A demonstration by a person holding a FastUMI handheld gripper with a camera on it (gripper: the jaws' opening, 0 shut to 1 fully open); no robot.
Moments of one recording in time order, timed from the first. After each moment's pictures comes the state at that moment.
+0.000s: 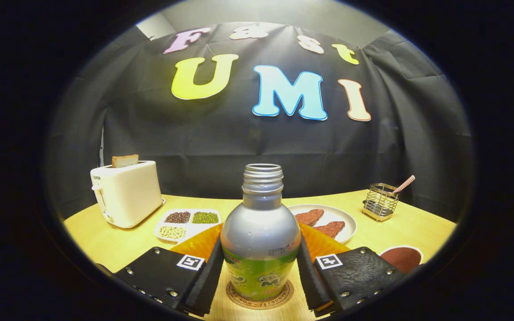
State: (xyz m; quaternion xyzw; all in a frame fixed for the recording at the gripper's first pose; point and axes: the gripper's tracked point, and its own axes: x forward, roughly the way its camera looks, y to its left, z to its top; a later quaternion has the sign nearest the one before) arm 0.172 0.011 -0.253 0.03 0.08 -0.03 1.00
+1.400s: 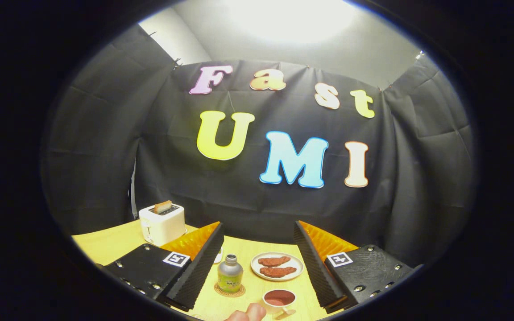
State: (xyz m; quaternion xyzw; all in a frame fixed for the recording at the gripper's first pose) arm 0.034 -0.076 -0.029 -0.02 -0.01 0.05 1.00
